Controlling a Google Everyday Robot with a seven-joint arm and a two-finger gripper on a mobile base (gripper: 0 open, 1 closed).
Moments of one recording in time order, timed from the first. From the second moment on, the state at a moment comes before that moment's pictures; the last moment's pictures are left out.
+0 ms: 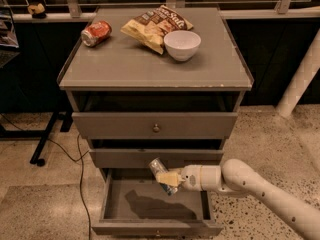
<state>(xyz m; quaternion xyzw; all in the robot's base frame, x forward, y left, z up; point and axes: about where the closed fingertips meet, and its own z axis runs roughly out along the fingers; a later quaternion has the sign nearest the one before) 0.516 -0.032 0.508 -0.20 0.80 0.49 0.29</state>
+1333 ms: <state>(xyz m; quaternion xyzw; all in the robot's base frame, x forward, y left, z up) 0.531 -0.053 0.381 -0.08 0.81 0.51 0.29</state>
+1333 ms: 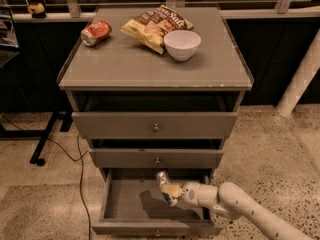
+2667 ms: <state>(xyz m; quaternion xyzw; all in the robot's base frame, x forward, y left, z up) 0.559 -0.048 0.272 0.00 0.84 0.51 0.21</state>
